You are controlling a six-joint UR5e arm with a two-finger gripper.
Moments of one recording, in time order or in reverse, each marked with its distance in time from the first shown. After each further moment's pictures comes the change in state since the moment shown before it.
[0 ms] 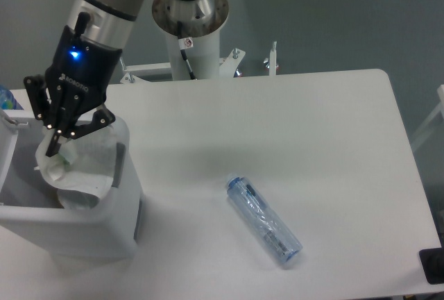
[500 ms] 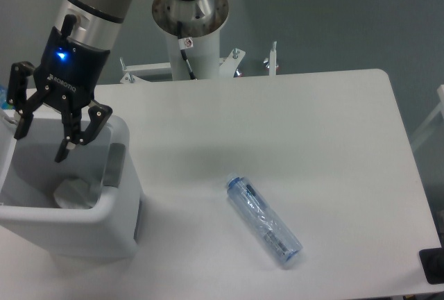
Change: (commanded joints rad) arm 0.024 0.005 0.025 -0.002 0.026 -0.043
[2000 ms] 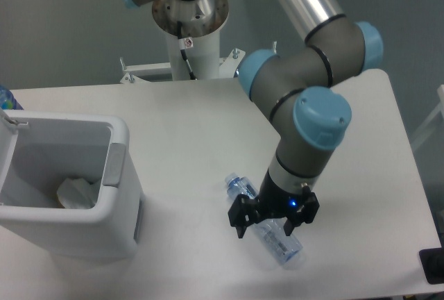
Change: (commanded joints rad) arm 0.309 -0.492 0.313 -0.347 0.328 -0.015
